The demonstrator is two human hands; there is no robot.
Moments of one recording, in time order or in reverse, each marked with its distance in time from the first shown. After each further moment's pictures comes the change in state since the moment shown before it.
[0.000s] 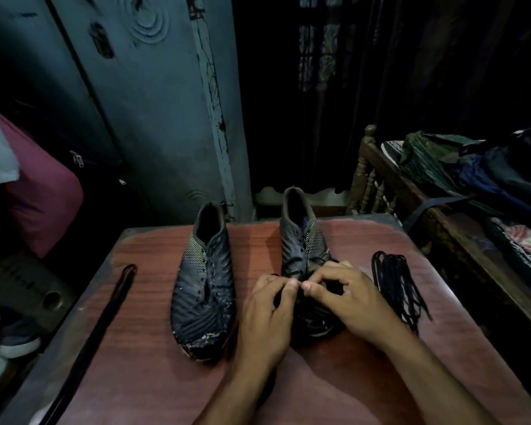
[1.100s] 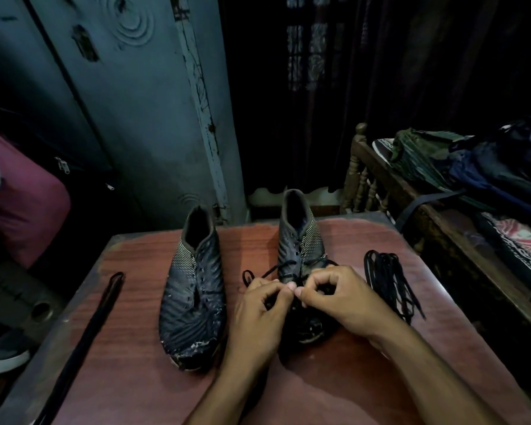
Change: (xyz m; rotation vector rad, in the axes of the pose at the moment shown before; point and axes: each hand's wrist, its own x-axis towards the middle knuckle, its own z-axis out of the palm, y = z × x) left_hand 0.006 0.003 0.000 -0.137 -0.067 -0.099; right_hand 0.004 -0.009 -0.007 0.183 -0.095 0.075
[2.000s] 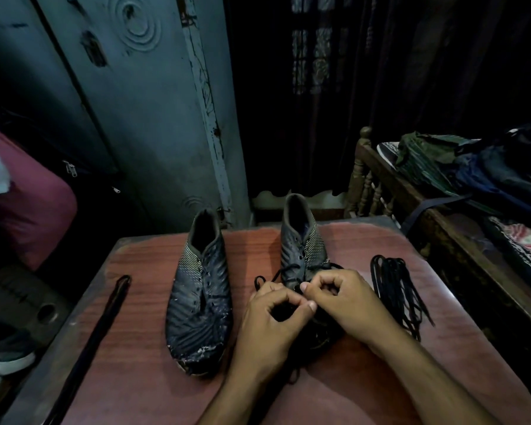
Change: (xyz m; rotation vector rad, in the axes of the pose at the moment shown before) left_hand -0.004 0.003 -0.001 -0.074 -0.035 0.083; right_hand 0.006 0.005 0.011 -0.007 0.120 0.060
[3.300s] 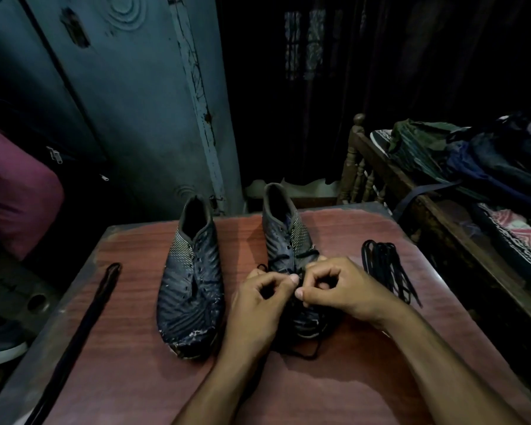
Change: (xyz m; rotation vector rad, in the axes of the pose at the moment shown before) left_hand 0.002 0.001 0.000 0.028 0.012 -0.064; right_hand -0.002 -0.001 -0.022 0.013 -0.288 -0.130
